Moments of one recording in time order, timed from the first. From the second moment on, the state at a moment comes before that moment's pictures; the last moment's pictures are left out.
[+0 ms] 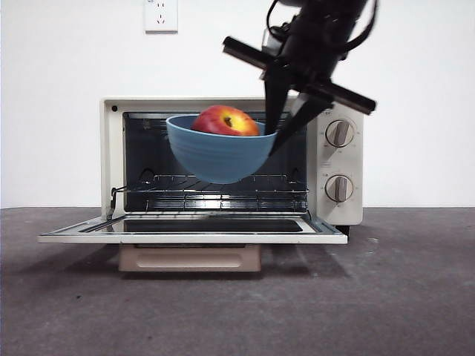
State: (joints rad) left arm -0.27 0.61 0.80 -0.74 0.39 -0.13; right arm 0.58 1.74 1.49 -0.79 -0.19 0.62
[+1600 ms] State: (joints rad) left arm -0.31 0.61 0.80 -0.75 0.39 -0.13; right arm 0.52 1.86 1.61 -0.74 -0.02 0.96
